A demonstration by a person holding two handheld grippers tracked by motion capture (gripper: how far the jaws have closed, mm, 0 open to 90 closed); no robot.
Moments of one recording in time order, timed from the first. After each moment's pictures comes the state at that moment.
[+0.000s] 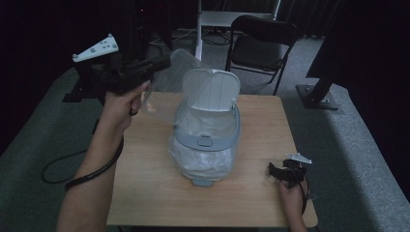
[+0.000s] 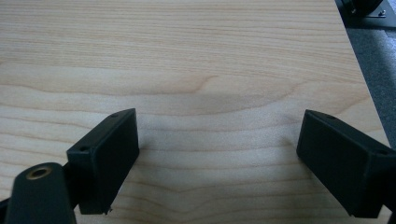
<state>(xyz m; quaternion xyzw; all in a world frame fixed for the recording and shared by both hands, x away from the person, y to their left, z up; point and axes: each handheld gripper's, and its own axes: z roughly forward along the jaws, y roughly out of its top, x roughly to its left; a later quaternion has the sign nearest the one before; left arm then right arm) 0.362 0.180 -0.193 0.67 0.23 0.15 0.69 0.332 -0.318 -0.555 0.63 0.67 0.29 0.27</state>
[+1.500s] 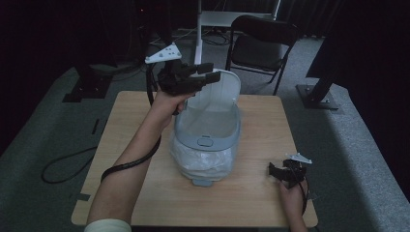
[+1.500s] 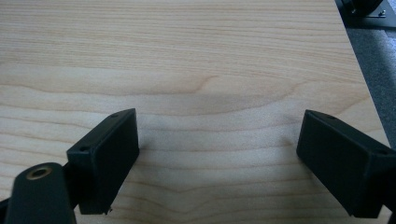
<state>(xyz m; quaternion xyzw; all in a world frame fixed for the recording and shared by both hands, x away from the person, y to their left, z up) 0.401 0.091 -0.231 0.73 0.20 0.12 0.65 0.332 -0.318 -0.555 0.63 0.67 0.29 0.27</state>
